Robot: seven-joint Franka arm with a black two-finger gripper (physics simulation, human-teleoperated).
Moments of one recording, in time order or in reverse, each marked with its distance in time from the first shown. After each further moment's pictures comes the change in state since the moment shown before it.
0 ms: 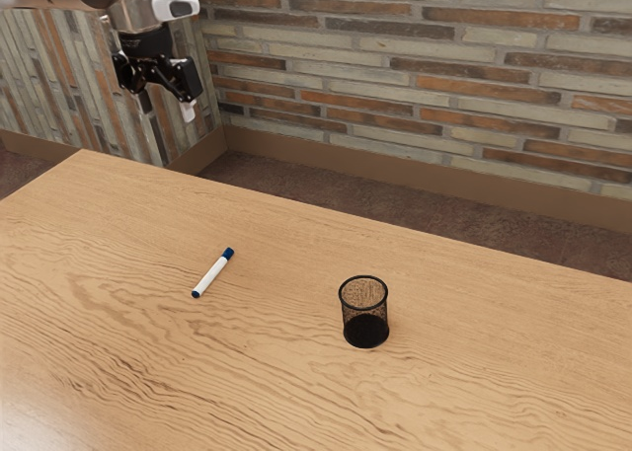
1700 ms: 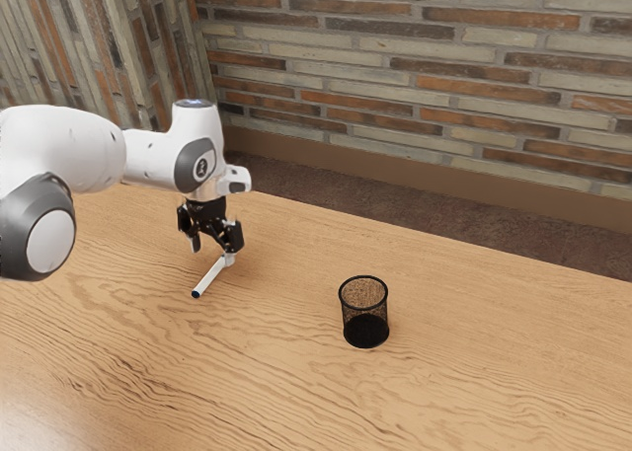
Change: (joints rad) arm -0.063 0.389 0.108 -0.296 -0.064 0.538 0.134
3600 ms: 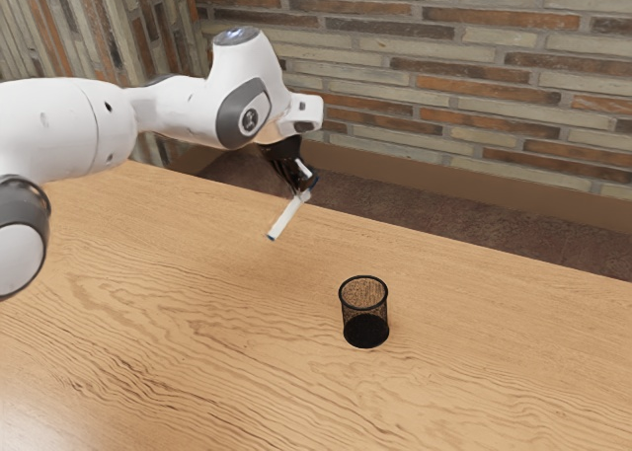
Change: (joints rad) arm -0.224 -0.172 -0.027 0.054 -0.055 0.135 0.108
